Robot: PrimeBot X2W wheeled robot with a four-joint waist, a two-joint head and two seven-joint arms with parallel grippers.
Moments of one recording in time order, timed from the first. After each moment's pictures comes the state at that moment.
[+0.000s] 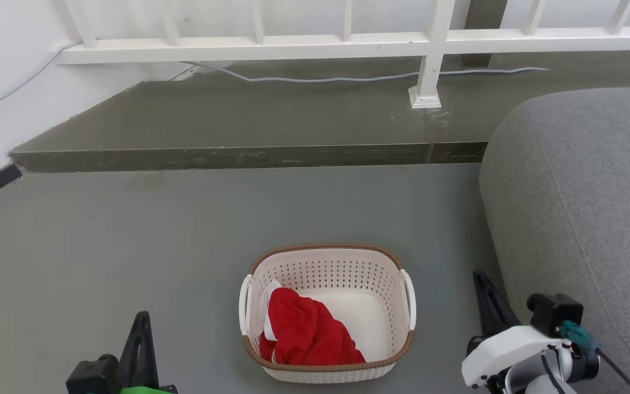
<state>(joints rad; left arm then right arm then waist) 0.17 0.07 -0.17 0.10 -0.29 0.11 -0.25 0.04 -0.09 0.33 0.27 0.39 -0.11 -0.25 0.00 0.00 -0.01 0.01</state>
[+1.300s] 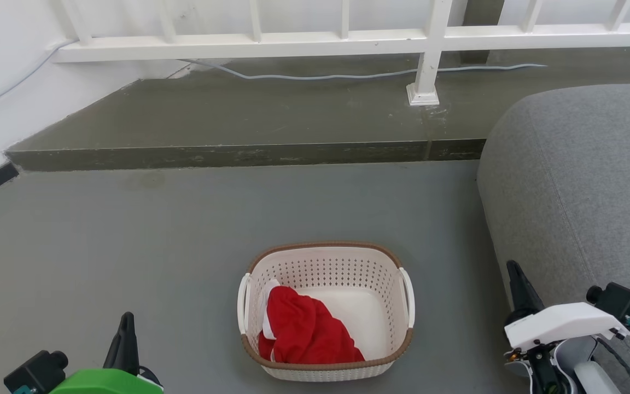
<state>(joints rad) 0.12 0.07 -0.10 0.14 -0.86 0.03 -0.12 0.03 -0.08 0.16 0.26 0.92 -0.03 -0.12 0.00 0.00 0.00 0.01</state>
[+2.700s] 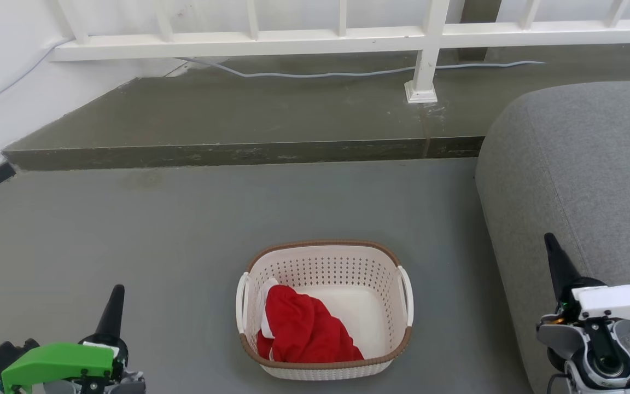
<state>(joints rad) 0.01 0.08 -0.03 0.22 -1.43 -0.07 0.00 -0.02 -0.08 0.00 0.26 1.43 0.07 0.01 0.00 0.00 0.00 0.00</state>
